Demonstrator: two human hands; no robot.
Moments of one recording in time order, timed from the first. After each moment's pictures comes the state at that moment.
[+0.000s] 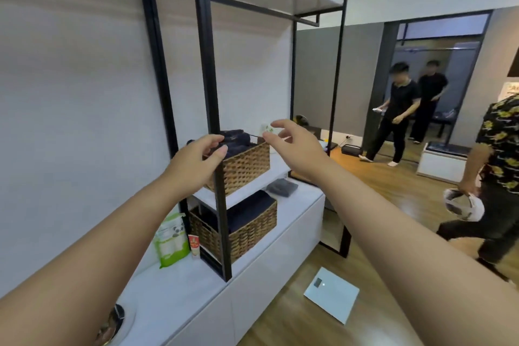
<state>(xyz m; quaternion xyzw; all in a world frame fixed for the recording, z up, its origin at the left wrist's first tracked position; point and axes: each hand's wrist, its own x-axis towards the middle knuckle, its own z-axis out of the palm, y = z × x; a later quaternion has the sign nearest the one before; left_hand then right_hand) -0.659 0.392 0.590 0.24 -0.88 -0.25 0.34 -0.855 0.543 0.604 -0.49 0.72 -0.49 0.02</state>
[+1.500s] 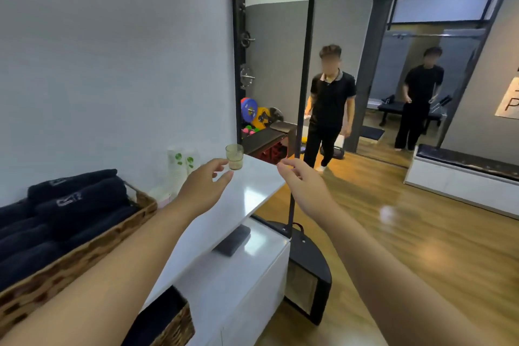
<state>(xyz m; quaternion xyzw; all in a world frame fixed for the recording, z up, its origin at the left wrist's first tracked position) -1.378 0.121 0.481 0.28 -0.86 -0.33 0.26 -1.530 0.310 0.486 -0.36 0.77 -0.52 0.11</state>
